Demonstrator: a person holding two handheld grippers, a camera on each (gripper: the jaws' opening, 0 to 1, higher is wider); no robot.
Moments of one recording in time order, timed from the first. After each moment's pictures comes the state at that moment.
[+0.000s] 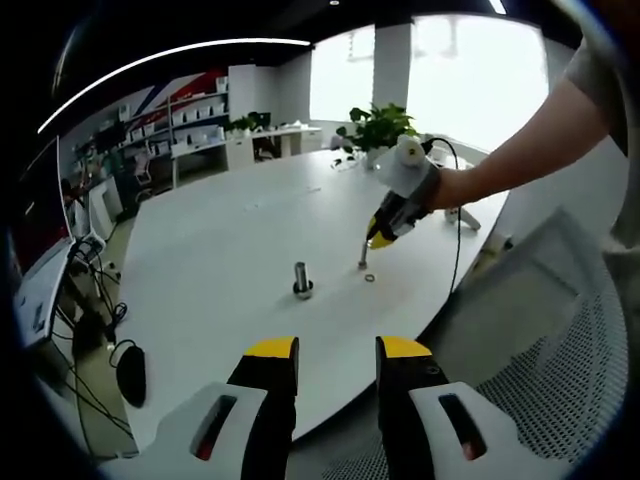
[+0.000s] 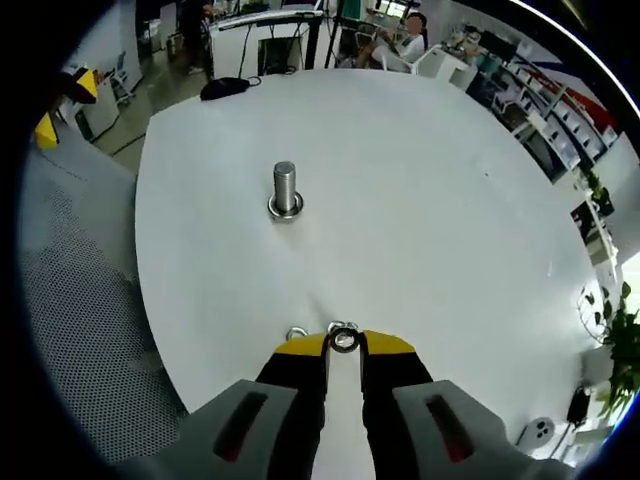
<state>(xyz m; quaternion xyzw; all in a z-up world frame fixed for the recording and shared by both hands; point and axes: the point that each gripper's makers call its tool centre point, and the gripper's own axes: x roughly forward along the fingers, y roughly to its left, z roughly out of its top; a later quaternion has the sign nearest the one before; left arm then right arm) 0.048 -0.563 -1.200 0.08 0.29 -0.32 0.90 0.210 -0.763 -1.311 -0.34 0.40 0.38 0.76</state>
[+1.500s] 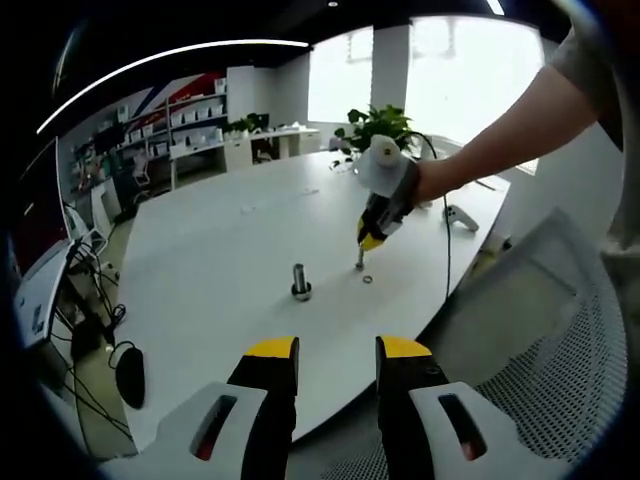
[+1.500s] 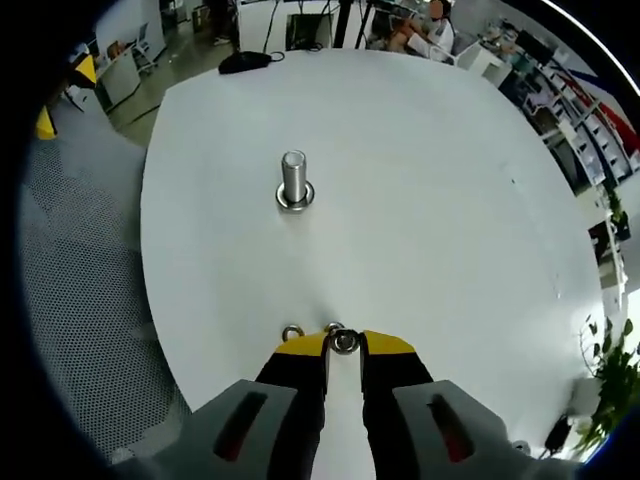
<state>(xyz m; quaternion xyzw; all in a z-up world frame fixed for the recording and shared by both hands) 0.048 -0.564 -1.199 0.08 0.29 -0.32 0.90 0.217 -0.758 -1.319 -0.38 0.44 0.42 0.70</state>
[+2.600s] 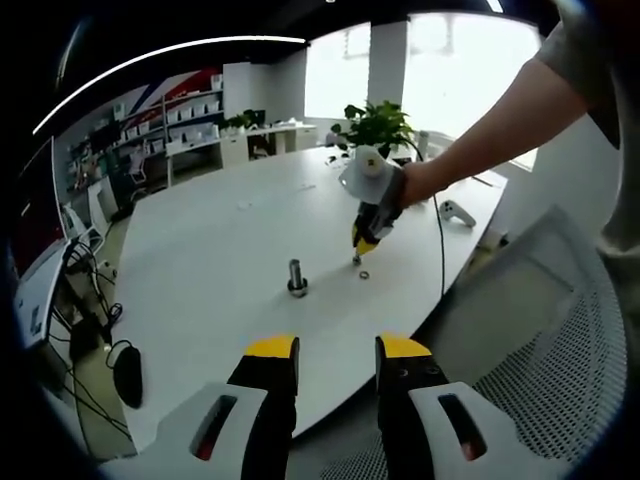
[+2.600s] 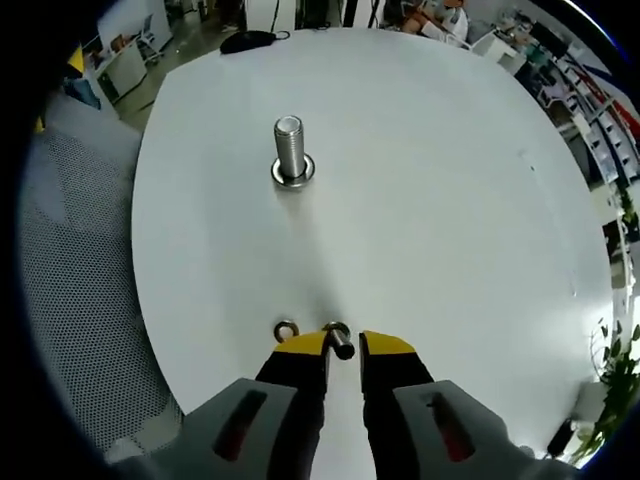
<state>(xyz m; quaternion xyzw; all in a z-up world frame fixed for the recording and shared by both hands) 0.046 -0.566 -1.203 0.09 0.30 -0.33 0.89 0.221 -0.764 -1.345 -0.38 0.47 0.42 0.68</state>
